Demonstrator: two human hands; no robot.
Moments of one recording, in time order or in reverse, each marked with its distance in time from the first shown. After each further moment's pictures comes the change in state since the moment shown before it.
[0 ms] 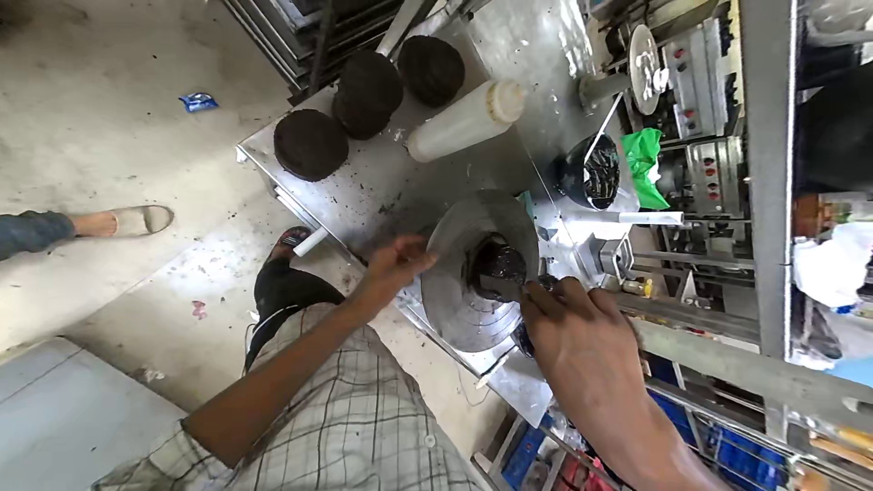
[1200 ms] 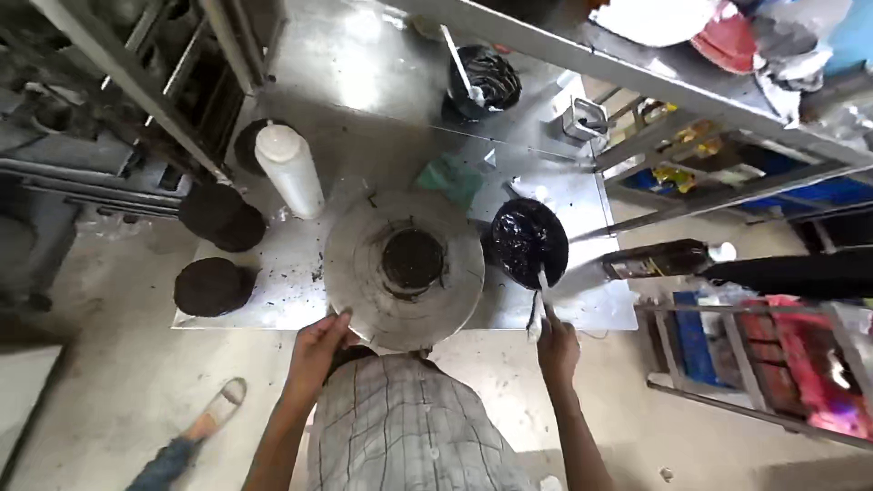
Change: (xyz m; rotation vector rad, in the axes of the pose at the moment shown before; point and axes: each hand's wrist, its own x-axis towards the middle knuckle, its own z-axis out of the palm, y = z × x) left_hand -0.002 -0.010 -0.021 0.445 -0.141 0.091; right_hand -0.205 -0.153 0.340 1.055 0.249 1.577
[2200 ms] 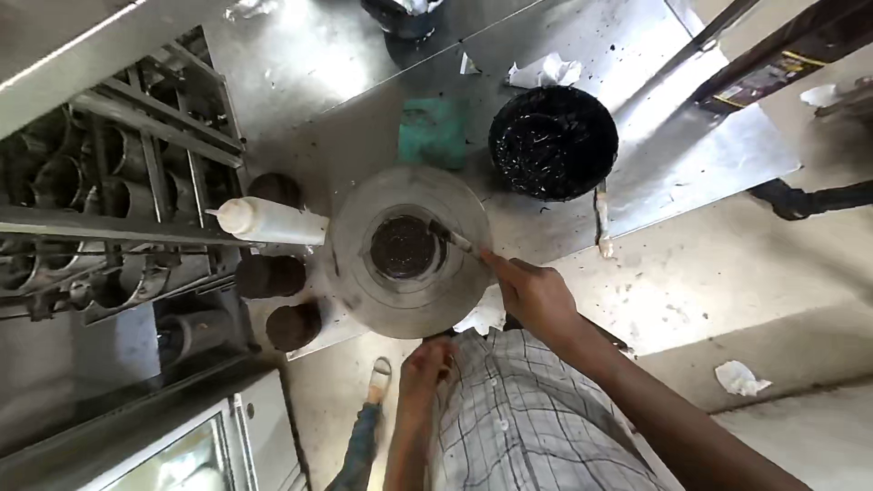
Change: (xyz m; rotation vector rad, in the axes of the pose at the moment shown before) left_hand -0.067 0.009 0.076 0.138 -0.112 -0.426; right_hand -0.033 -0.168 -0.013 0.252 -0.243 -0.347
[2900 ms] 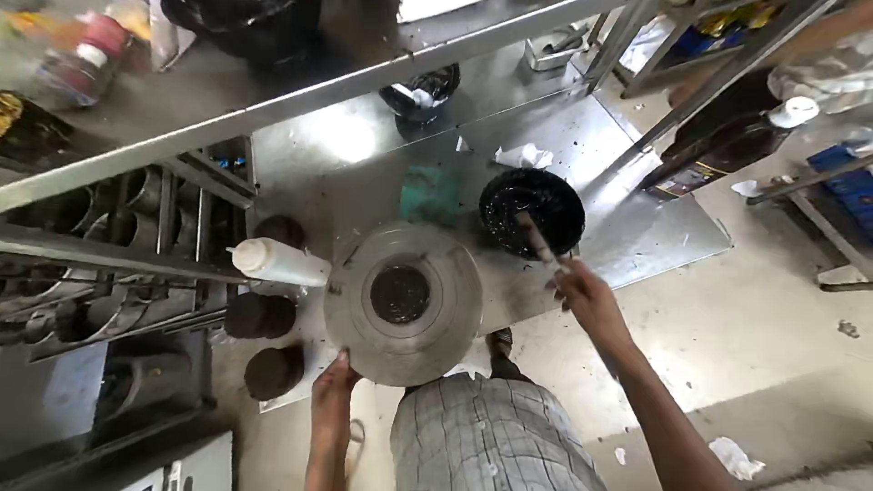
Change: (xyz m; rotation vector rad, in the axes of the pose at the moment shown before) left_hand 0.051 0.053 -0.084 -0.088 0.276 0.309; right_hand 0.021 0.095 -0.067 0.419 0.091 0.417
